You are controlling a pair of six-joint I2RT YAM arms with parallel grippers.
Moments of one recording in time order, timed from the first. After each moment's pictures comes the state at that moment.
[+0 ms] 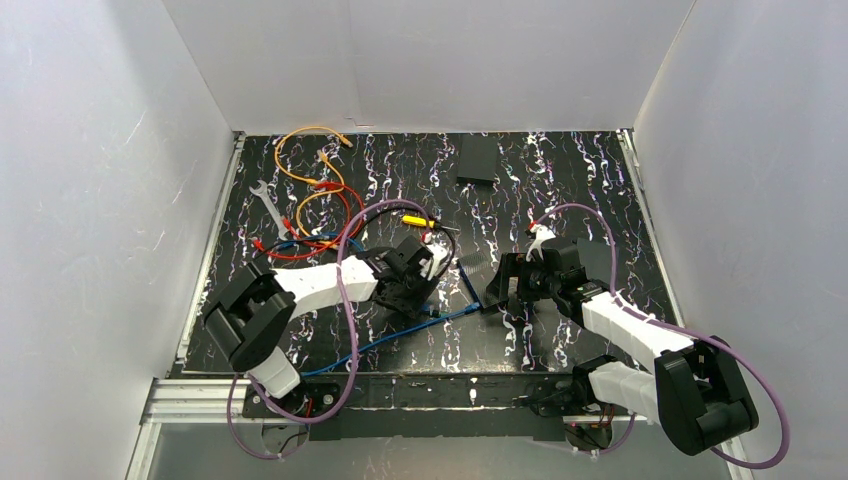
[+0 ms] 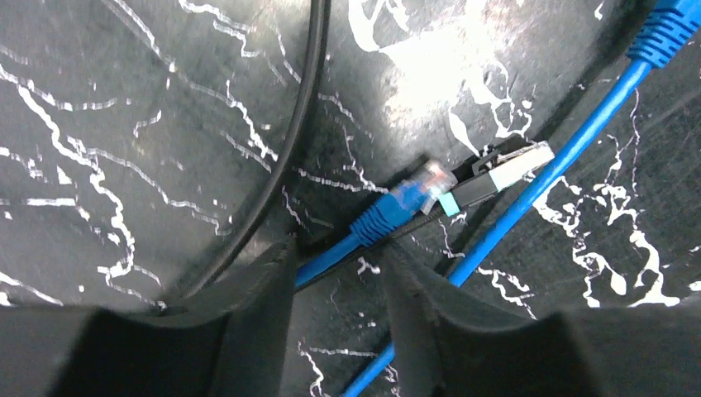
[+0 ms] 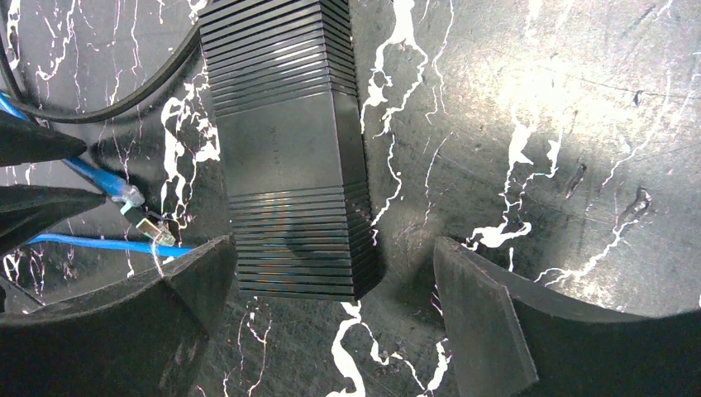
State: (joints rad) left arm -0.87 1.61 0.90 -0.41 -0.01 -0.13; right arm 0.40 1.10 0.41 -0.05 -0.26 0.38
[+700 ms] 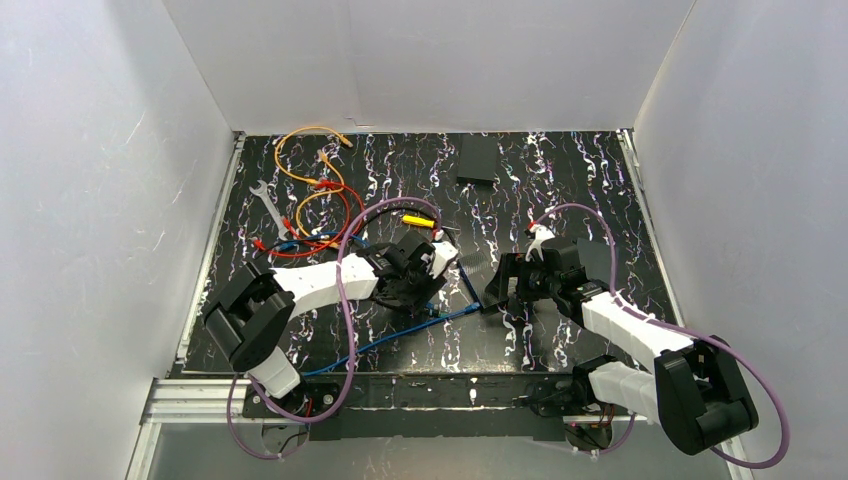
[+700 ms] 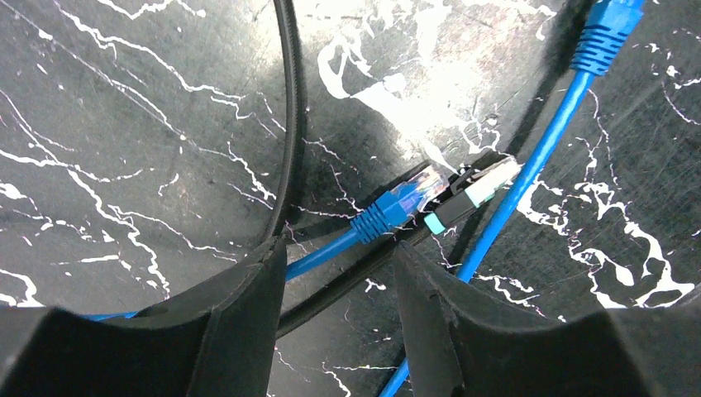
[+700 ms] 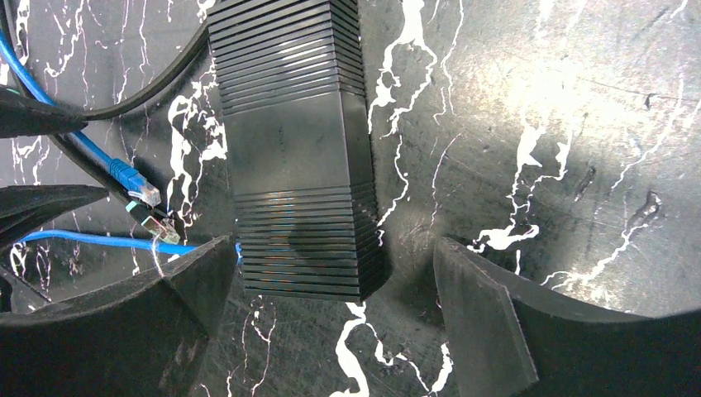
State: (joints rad) left arm -0.87 1.60 0.93 -0.39 0.02 0.00; right arm 0.40 1.10 0.41 -0.05 -0.27 0.38
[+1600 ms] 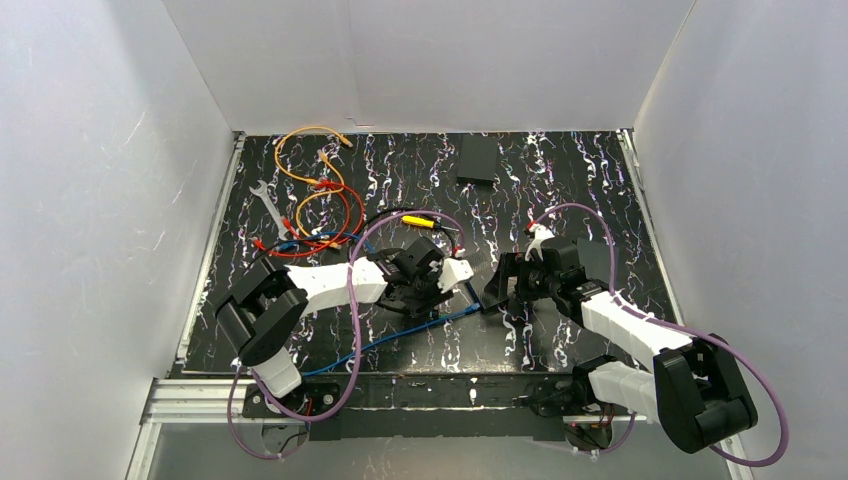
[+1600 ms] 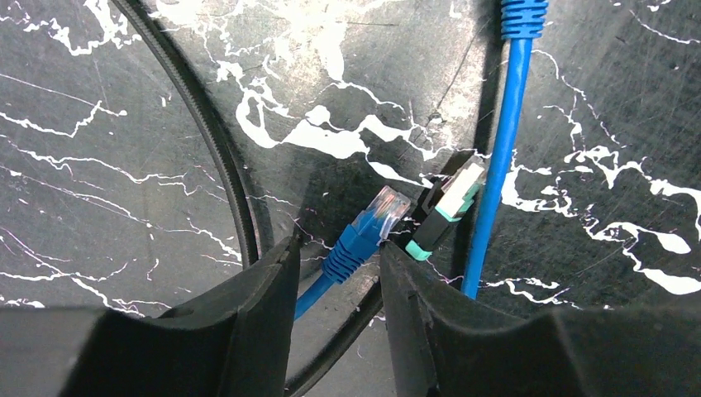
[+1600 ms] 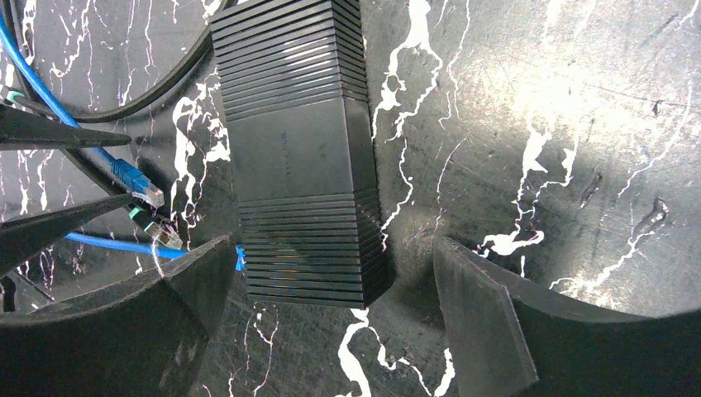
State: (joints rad) left arm -0.91 1.66 0.93 -0.32 0.08 0.28; right arm 0.40 1.11 0.41 -0.04 -0.28 0.38
